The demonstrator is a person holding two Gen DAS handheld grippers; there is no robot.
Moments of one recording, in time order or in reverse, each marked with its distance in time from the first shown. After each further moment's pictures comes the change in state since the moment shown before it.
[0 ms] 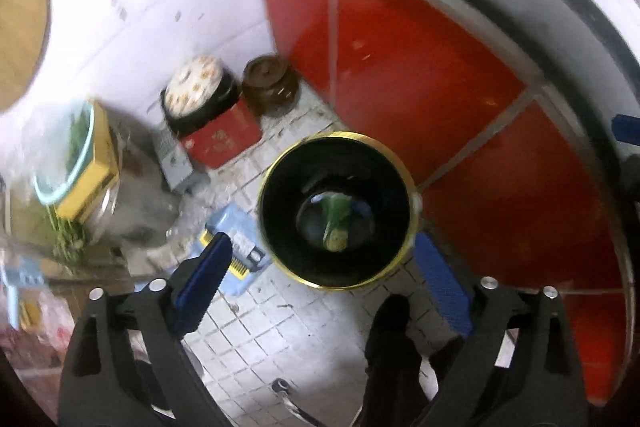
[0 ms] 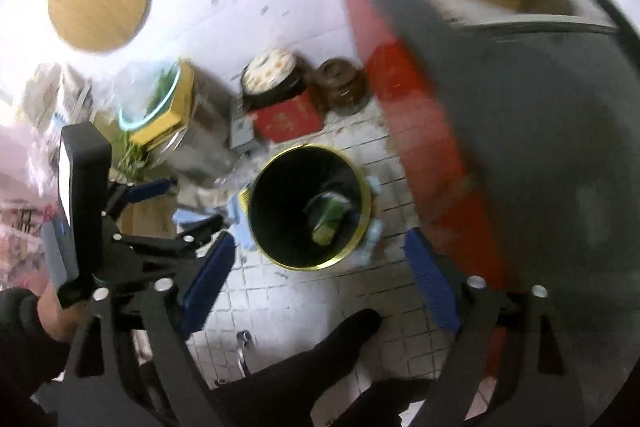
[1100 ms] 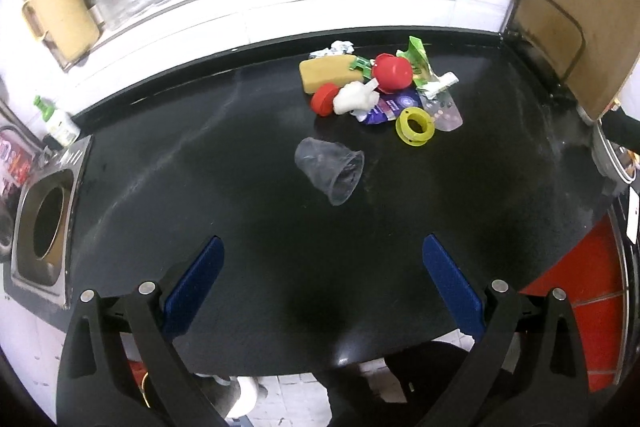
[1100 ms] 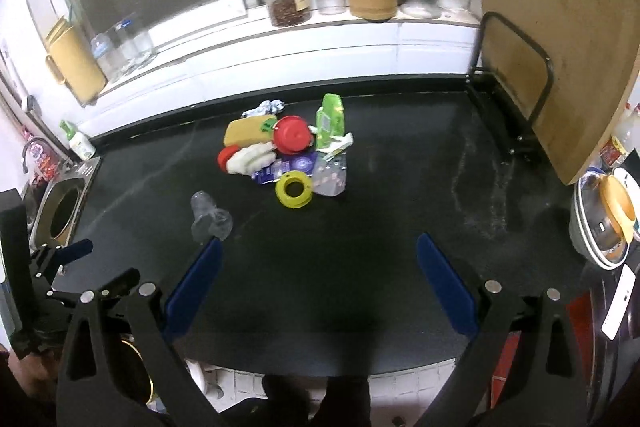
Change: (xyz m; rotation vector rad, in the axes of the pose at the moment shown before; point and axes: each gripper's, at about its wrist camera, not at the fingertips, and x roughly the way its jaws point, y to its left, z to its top) left arm -0.231 -0.515 -0.046 0.998 -0.210 -0.452; right arm -0.409 -0.230 -0.420 1.123 -0.480 -0.748
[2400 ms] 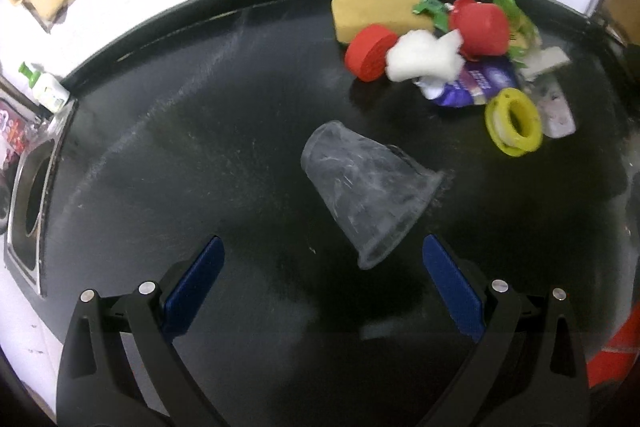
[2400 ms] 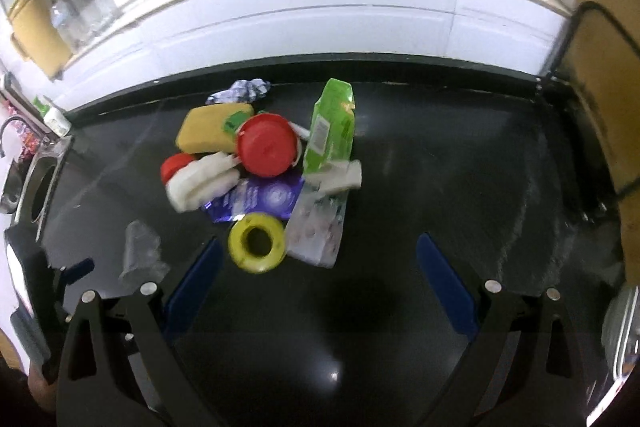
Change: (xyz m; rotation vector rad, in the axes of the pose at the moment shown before) left arm 0.160 0.007 0.031 -0.109 0.147 0.131; right arm 0.192 -0.017 0.085 -0.108 0.169 0.064
